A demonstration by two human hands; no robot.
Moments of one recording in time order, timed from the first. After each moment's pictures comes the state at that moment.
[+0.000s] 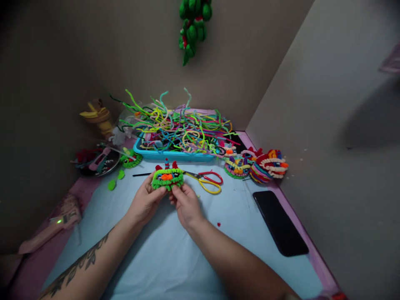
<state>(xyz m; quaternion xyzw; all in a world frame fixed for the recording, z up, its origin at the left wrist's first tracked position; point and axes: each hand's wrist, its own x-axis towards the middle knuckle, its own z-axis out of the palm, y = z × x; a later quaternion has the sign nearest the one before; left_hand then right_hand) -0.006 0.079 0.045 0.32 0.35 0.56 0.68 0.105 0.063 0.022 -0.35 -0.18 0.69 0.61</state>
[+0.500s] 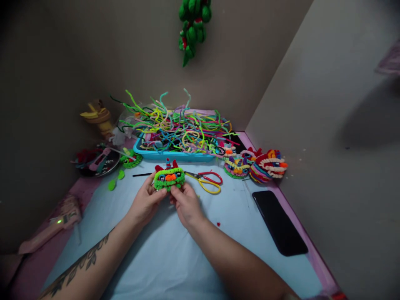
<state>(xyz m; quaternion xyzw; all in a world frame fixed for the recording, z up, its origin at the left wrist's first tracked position) -0.009 0.076 0.043 0.32 0.35 0.55 0.68 0.107 0.065 0.025 -0.34 -0.19 0.69 0.61</state>
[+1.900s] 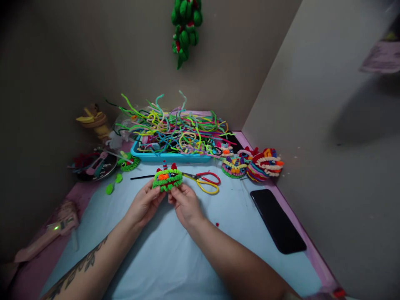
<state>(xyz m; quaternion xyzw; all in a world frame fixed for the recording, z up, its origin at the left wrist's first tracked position) -0.011 0.083 0.040 0.31 0.32 0.53 0.73 0.111 0.068 0.025 -0.30 -0.20 0.69 0.63</state>
